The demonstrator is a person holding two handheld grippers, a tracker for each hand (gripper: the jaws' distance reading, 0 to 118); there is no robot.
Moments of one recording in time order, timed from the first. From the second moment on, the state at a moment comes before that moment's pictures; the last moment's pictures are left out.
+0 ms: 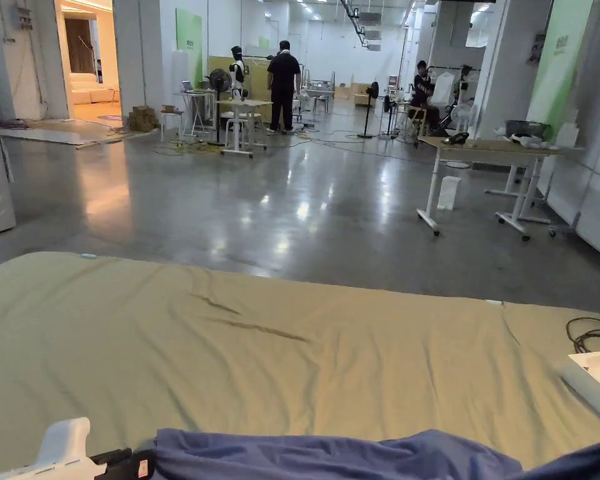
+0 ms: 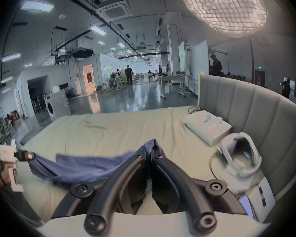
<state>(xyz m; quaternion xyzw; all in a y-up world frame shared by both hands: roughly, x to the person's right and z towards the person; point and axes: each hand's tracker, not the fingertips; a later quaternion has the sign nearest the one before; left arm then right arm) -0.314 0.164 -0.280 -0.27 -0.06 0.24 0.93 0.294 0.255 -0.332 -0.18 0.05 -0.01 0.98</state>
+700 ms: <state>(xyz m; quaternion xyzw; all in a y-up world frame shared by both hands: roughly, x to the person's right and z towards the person) -0.306 0.080 -0.143 -0.35 -0.06 0.28 0.89 0.335 0.096 -0.144 -0.34 -0.02 0.01 0.94</state>
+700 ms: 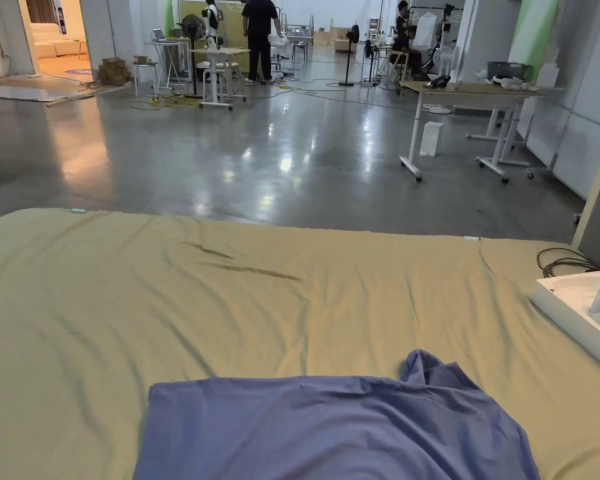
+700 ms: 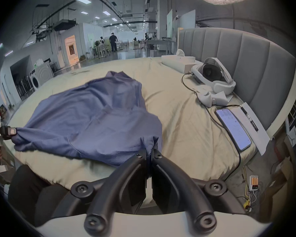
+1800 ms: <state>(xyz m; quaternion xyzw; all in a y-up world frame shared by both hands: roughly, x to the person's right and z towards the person) -0.165 0.324 0.033 -0.03 -0.03 -0.04 1.00 0.228 0.287 -0.060 -0.05 0.10 0.02 0.99</state>
